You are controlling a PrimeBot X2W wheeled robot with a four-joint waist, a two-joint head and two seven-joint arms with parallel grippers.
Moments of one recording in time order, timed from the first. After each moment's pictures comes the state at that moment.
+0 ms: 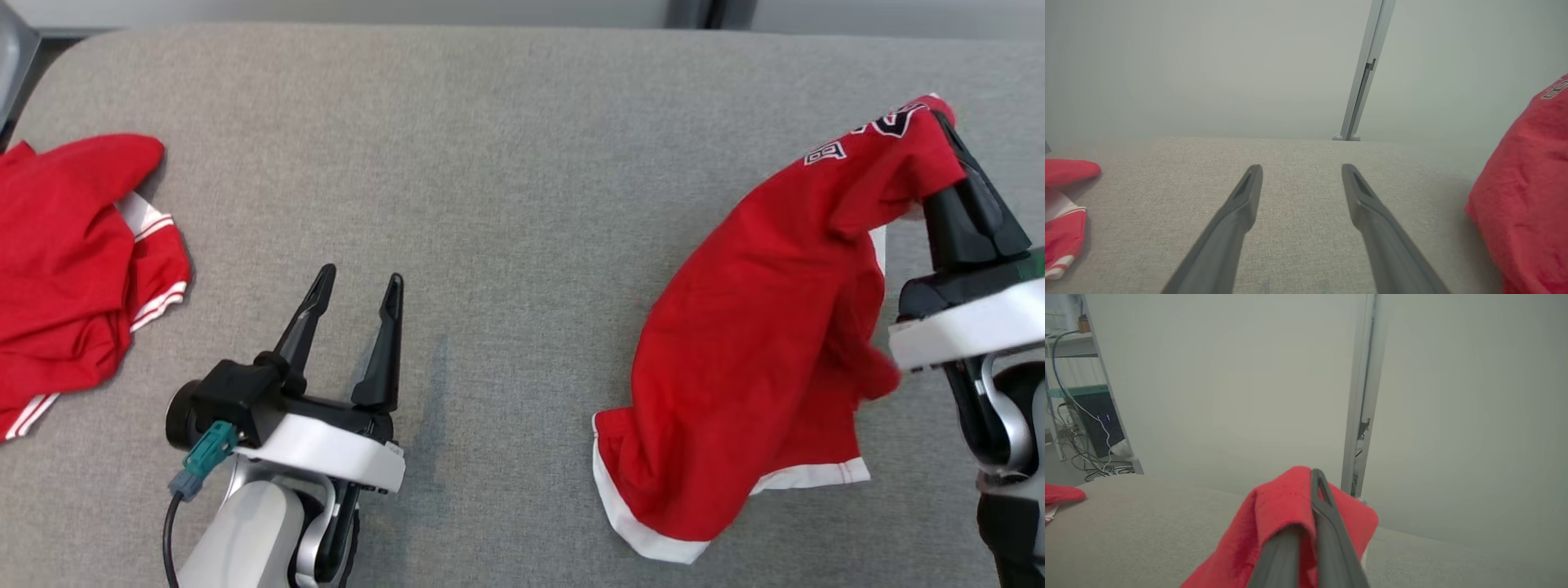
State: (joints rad) left arm -0.26 0.19 -0.37 0.15 -0.44 0.07 -0.26; right arm -0.39 -0.20 0.03 -0.07 0.21 0.13 0.01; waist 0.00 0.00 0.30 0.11
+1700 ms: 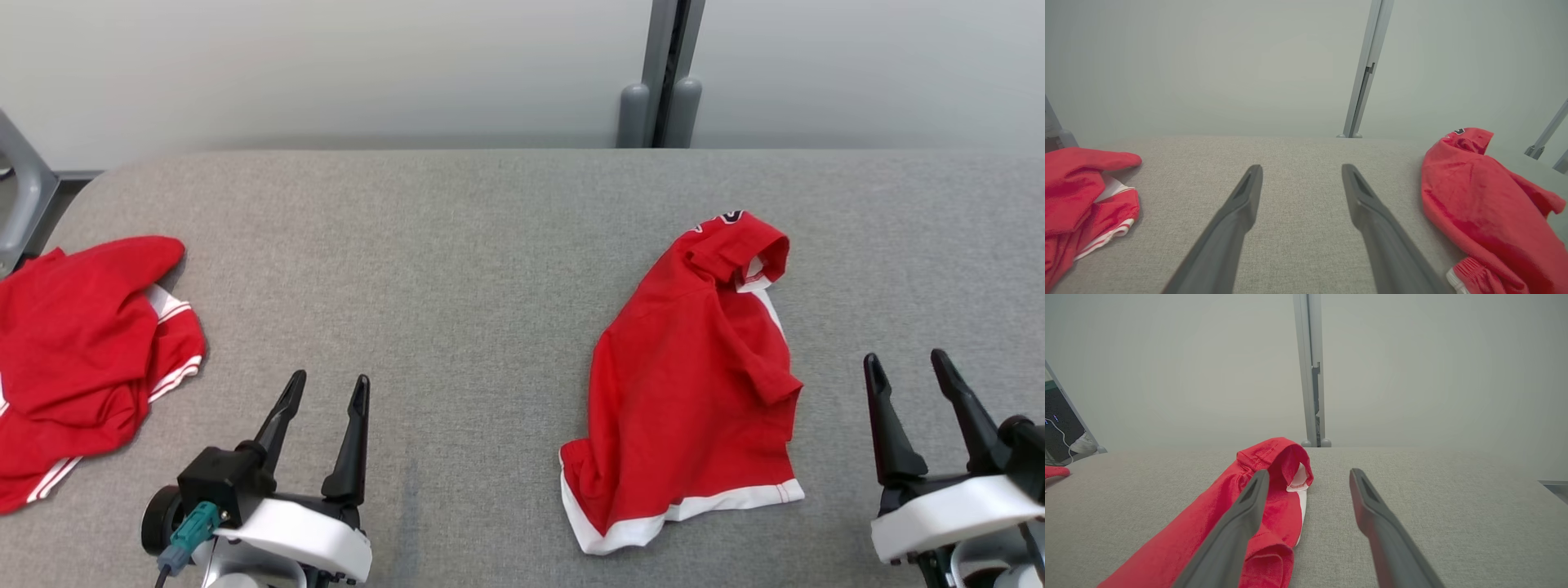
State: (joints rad) left arm -0.09 0.18 -0.27 0.18 -0.39 0.05 -0.22; right arm -0.03 -0.10 -0.06 0.04 0.22 0.13 -0.08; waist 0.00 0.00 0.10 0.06
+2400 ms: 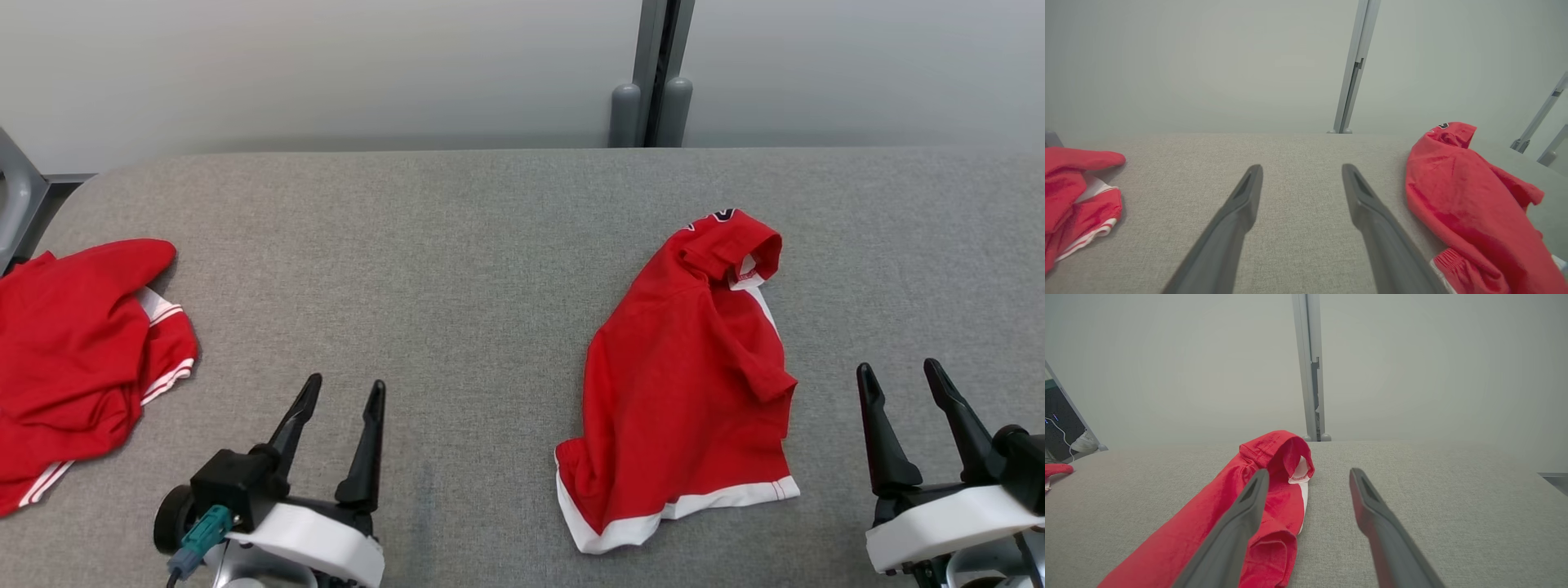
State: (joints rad) left arm -0.06 0.19 -0.30 0.13 -0.40 0.06 -0.19; right arm 0.01 -0.08 -0.05 0.01 0.21 0.13 -0.06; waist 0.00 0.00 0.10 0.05
